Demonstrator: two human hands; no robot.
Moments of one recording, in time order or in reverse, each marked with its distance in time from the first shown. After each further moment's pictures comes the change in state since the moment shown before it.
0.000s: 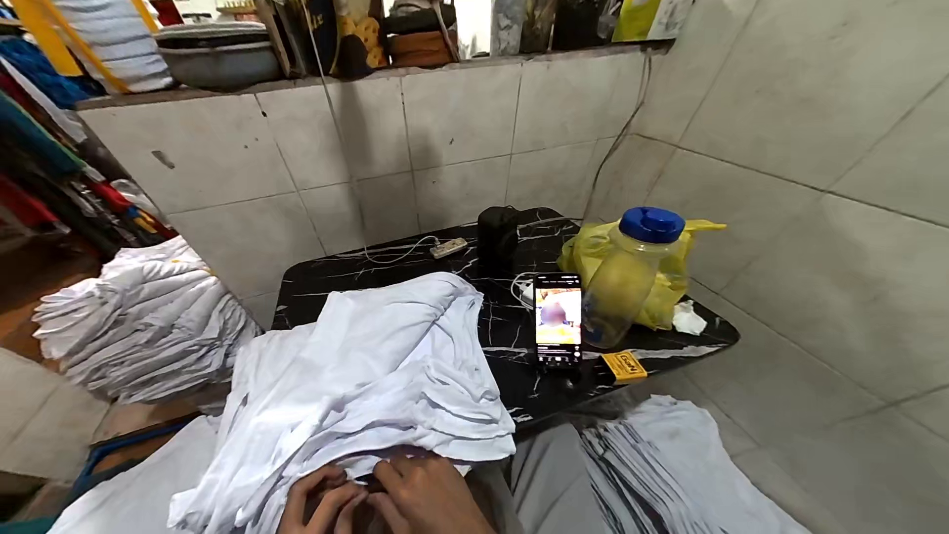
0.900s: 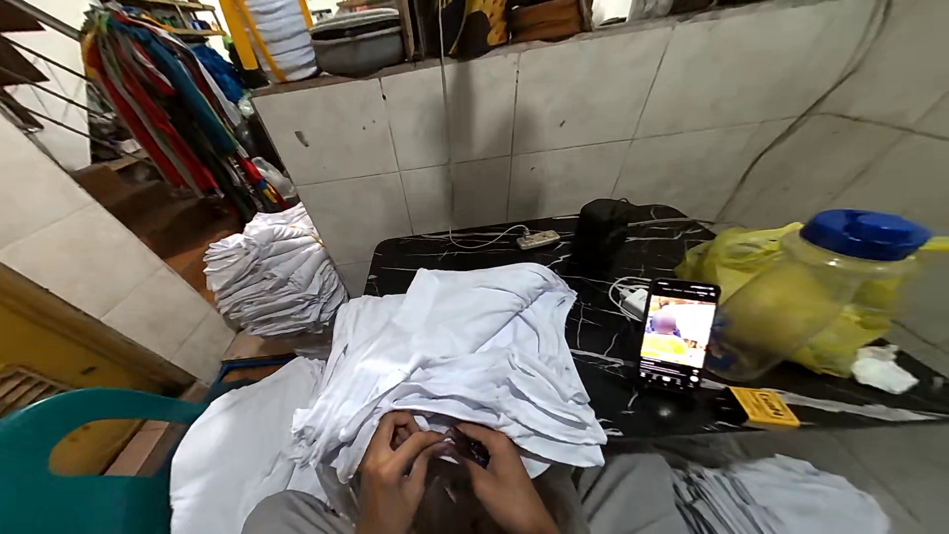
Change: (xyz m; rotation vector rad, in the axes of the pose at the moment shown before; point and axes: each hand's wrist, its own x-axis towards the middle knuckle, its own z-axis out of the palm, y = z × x) left_hand 0.014 -0.004 0.004 0.103 0.088 -0.027; right_hand 0.005 0.012 0.016 0.746 0.022 0.311
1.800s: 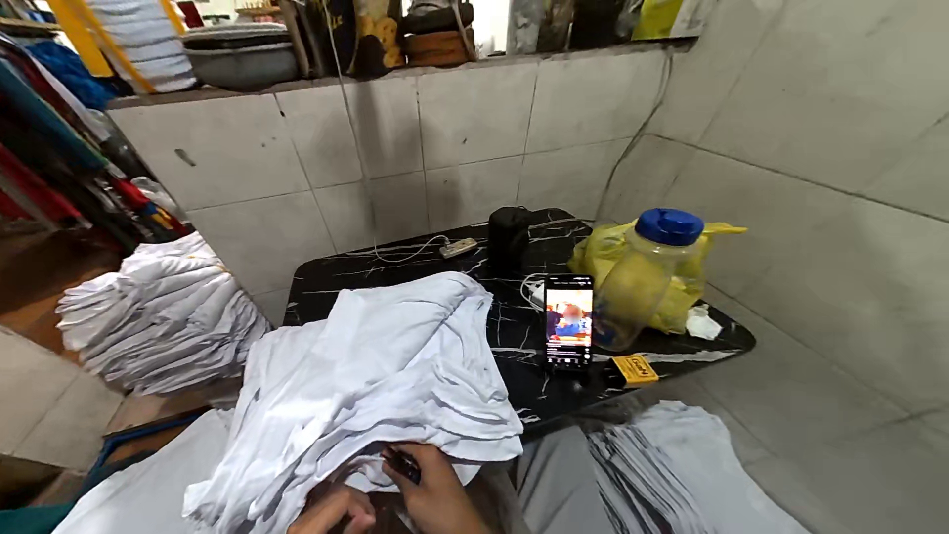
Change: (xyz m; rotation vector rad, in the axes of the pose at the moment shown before) left_hand -0.004 0.001 -0.030 -0.394 -0.470 -0.054; right_hand 0.001 -0.010 -0.004 0.003 -0.025 0.136
